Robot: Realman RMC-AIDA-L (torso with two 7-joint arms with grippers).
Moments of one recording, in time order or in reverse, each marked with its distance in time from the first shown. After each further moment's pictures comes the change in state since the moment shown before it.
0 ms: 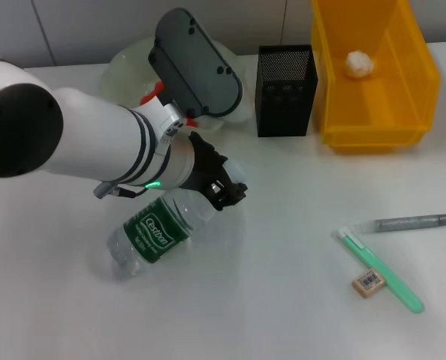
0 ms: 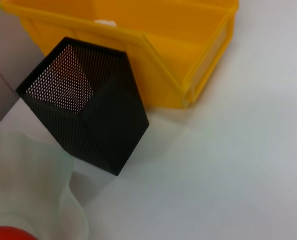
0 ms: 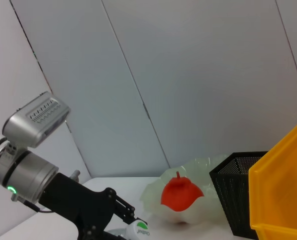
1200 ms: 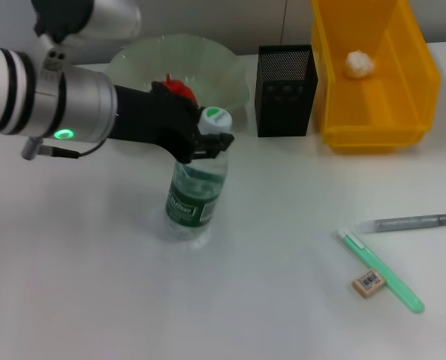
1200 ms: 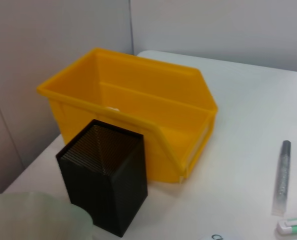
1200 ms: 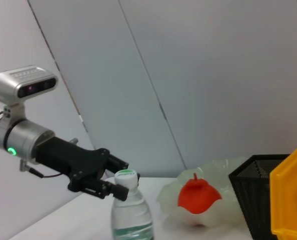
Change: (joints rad) left arm 0.094 0.003 -0.457 -0.035 -0.402 -0.197 0.473; right arm 0.014 0.003 -0.012 0.000 -0.002 -0.031 -0.003
